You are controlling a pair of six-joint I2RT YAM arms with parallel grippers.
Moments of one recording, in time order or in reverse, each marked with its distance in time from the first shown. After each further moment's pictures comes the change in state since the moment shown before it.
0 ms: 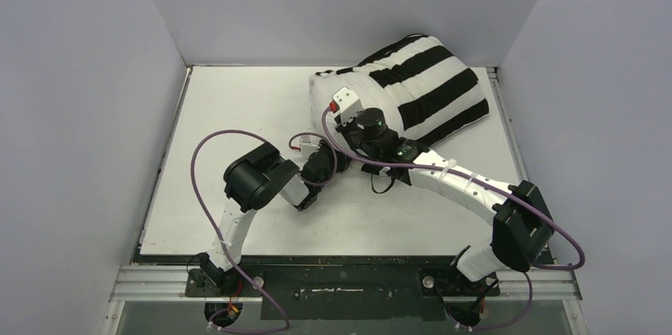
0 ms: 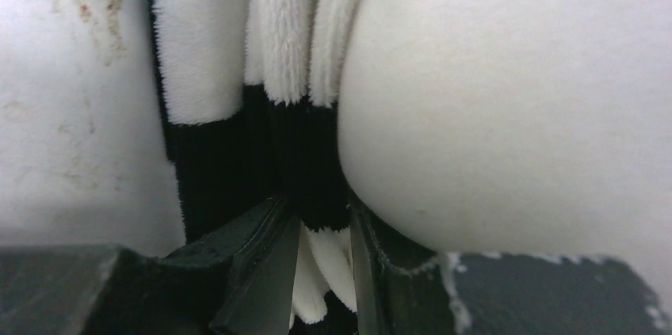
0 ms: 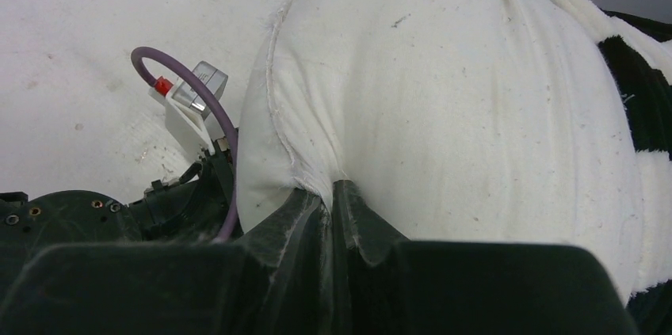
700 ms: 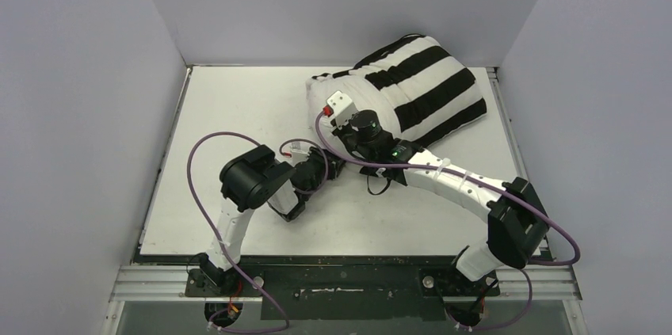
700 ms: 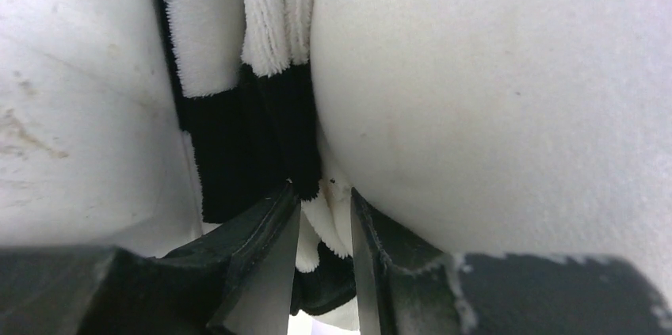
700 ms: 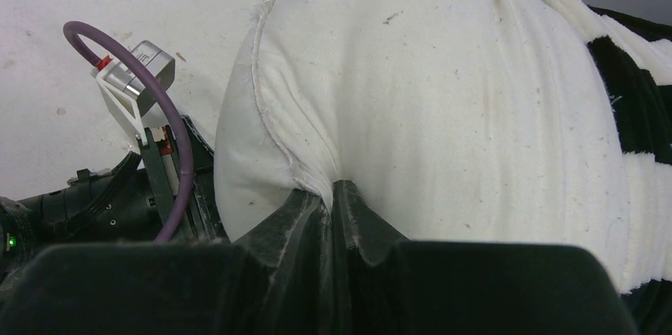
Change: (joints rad) left arm 0.026 -0.020 -0.180 0.208 0.074 0.000; right arm 0.023 0.037 0.010 -0.010 0.030 -0.039
